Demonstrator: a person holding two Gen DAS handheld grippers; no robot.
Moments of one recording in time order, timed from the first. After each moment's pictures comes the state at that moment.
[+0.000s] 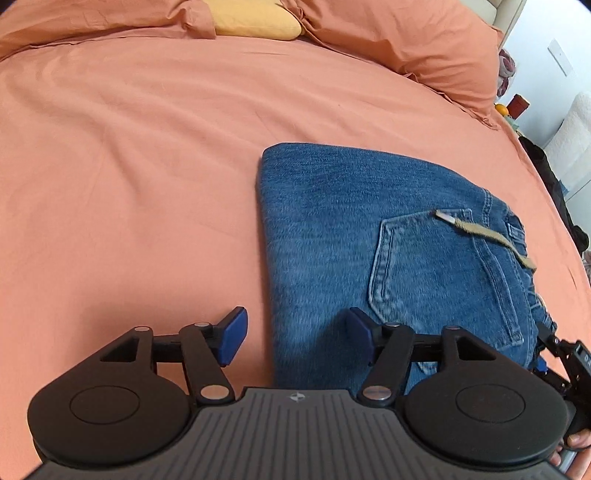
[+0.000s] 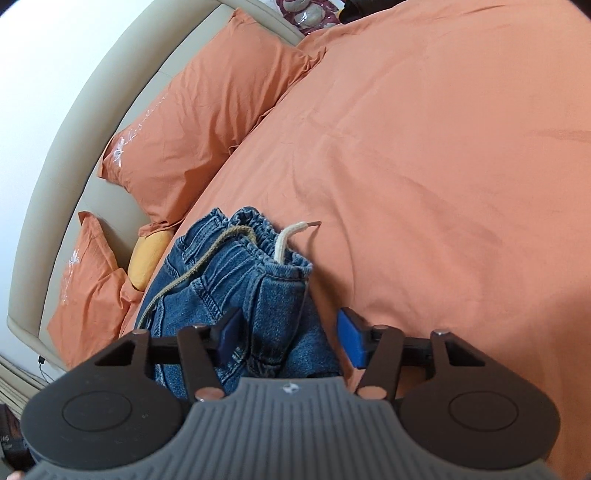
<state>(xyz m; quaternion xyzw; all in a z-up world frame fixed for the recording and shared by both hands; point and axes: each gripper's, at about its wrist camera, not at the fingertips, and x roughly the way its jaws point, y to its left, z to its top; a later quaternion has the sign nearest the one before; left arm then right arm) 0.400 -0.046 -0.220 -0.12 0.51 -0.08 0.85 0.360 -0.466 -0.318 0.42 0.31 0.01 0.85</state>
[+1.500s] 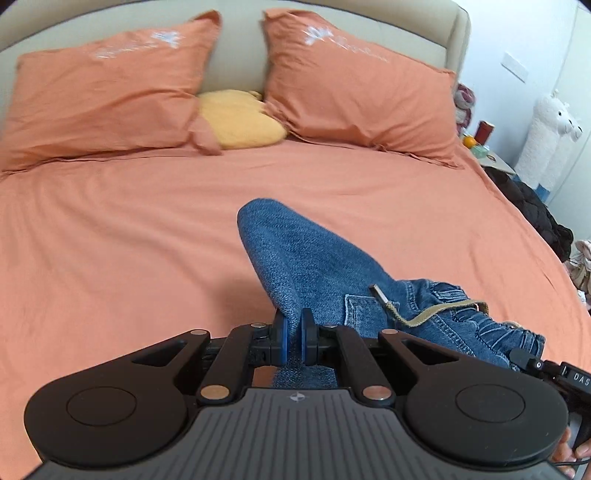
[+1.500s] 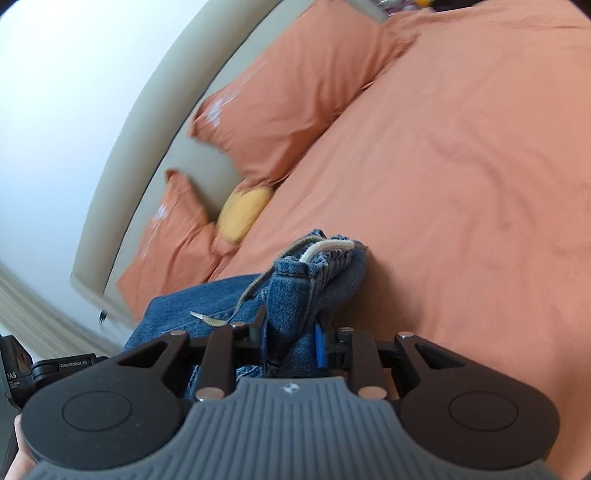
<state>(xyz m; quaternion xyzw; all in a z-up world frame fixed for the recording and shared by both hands) 0.336 0.001 -0.086 -0.04 0.41 -0.09 0.91 0.306 -0.376 -0.221 0.41 0.31 0.13 0.85</state>
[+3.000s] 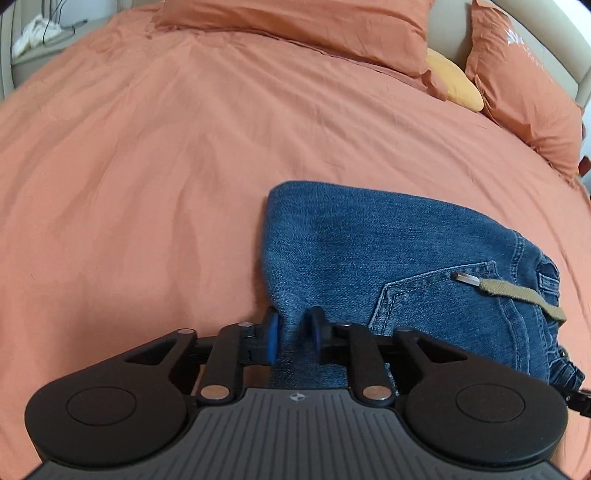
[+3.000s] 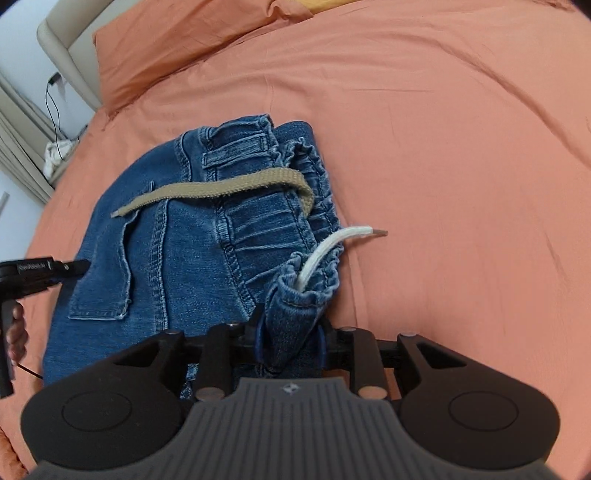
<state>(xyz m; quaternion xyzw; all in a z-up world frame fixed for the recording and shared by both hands) 0.274 0.326 -0.211 -0.12 0.48 0.02 0.87 0.303 -0.024 -0.256 0.14 0.52 0.16 0.82</state>
